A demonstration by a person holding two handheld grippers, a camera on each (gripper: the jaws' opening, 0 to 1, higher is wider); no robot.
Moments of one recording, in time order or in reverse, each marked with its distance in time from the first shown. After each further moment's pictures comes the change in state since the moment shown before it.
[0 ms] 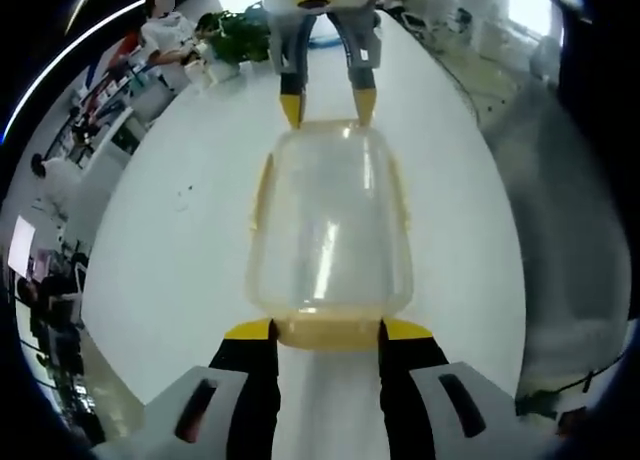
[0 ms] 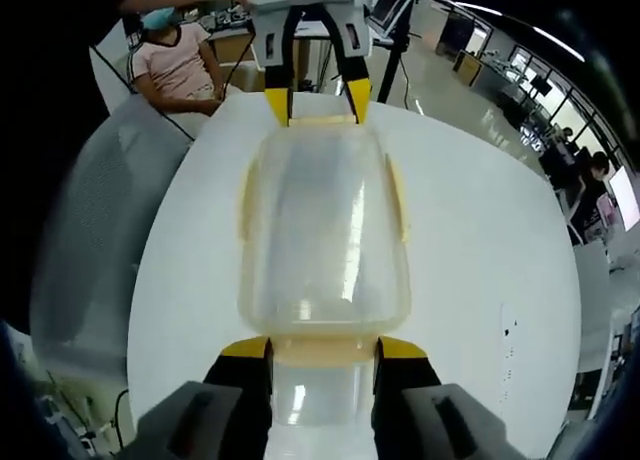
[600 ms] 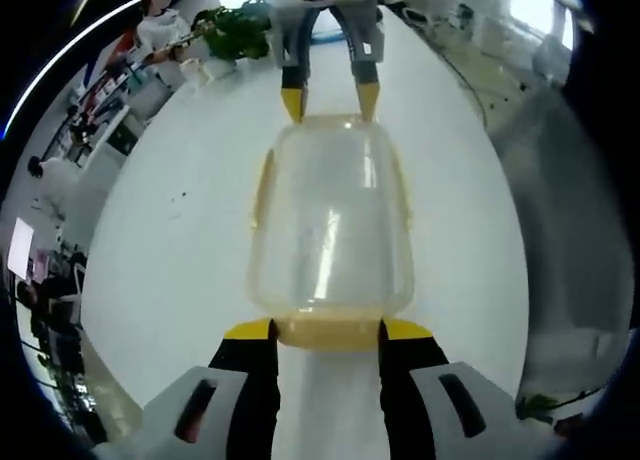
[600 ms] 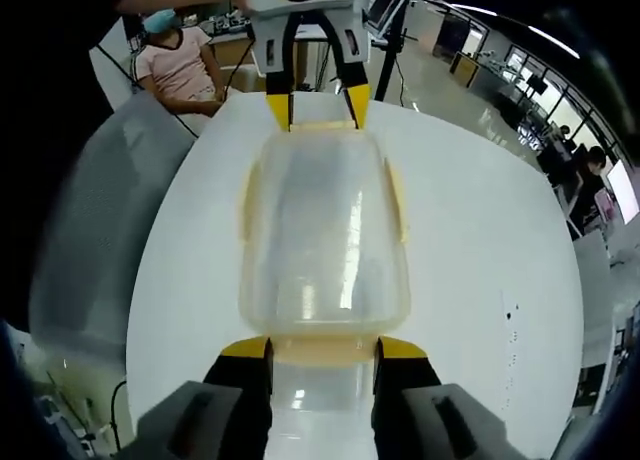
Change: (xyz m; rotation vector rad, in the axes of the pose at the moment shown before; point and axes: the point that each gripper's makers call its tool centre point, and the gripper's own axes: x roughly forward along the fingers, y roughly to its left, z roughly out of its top) left arm 0.019 -0.003 0.019 -0.006 0.020 -0.005; right arm -0.007 0.003 -0.024 0.011 -0.016 0.001
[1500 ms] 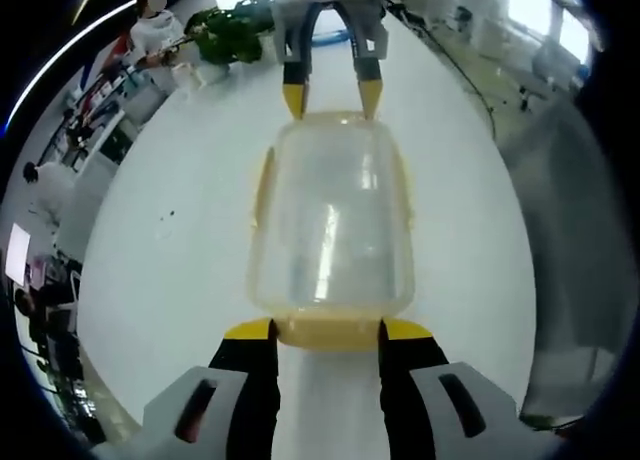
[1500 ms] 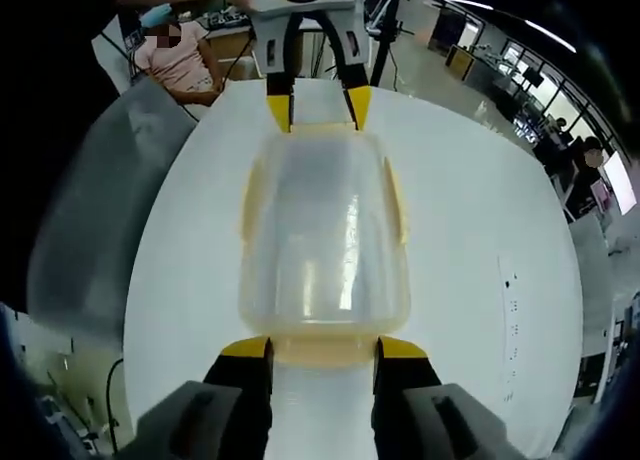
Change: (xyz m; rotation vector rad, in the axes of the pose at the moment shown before) left arm 0.029 -0.003 0.037 0.017 -0.015 -0.007; right arm -0.012 0.003 -0.046 0.023 0.026 -0.015
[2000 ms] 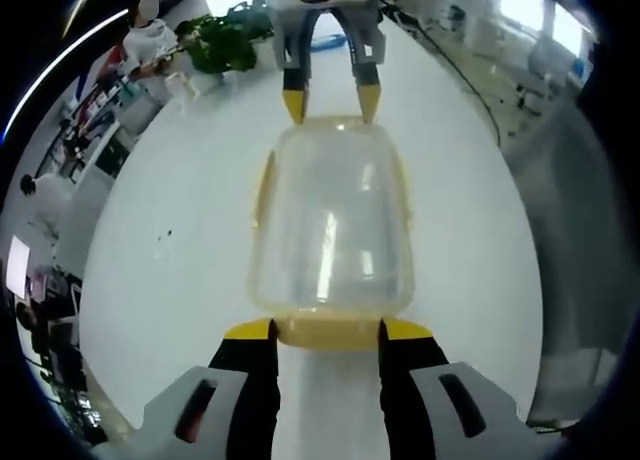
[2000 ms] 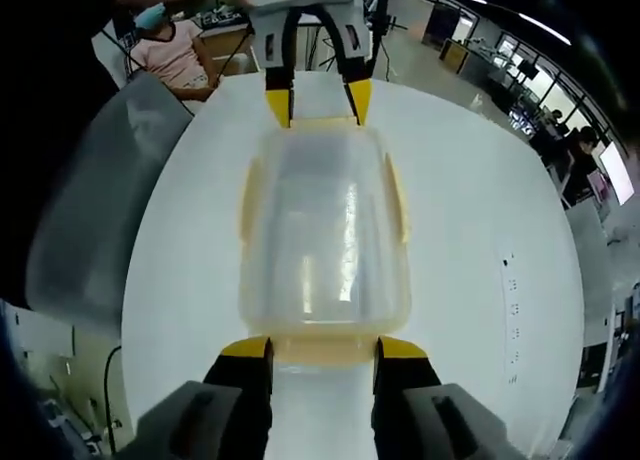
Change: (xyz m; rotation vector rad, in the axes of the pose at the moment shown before) left arm 0.014 0.005 0.021 0.032 -0.018 -0.010; right arm -0.004 -0.001 -0.025 0.023 0.017 -0.005
